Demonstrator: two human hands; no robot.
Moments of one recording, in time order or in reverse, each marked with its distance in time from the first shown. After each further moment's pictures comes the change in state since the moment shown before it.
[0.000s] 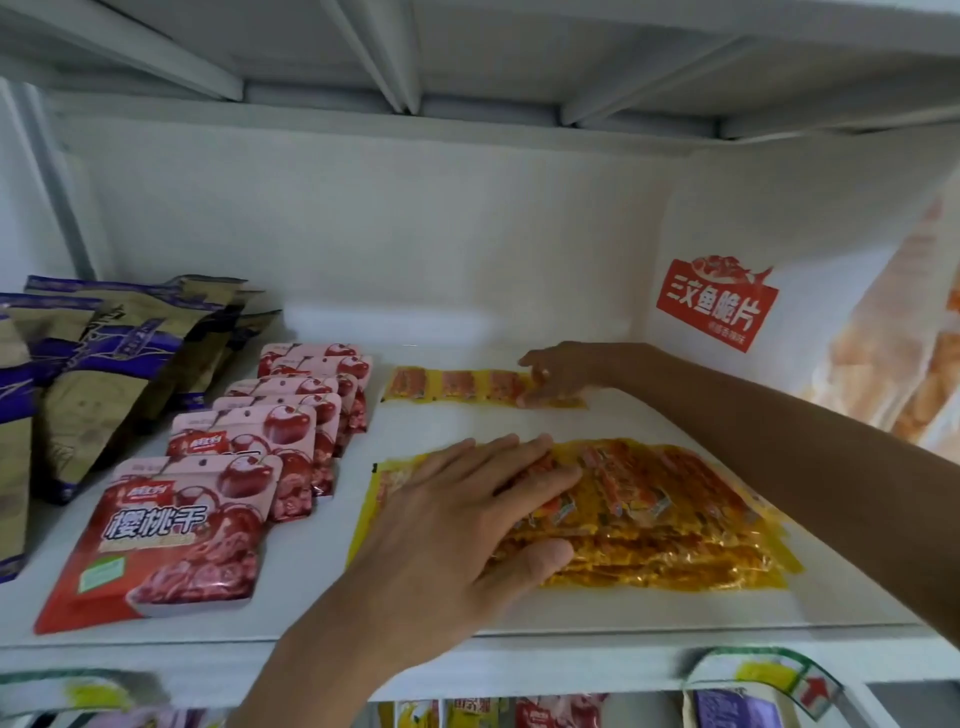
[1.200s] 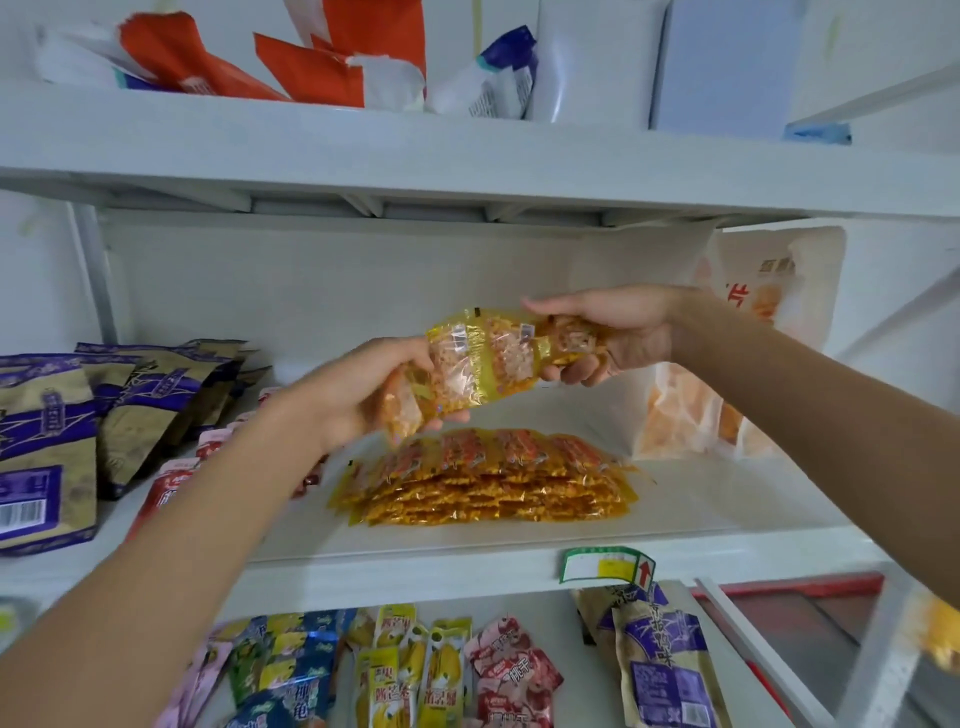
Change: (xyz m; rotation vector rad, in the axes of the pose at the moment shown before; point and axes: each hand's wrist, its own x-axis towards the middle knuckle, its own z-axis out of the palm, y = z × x) left_hand 0.039 0.045 -0.126 -1.339 -0.004 -0.588; right_hand -0.266 -0.025 -0.076 1.142 -0.178 -0.209
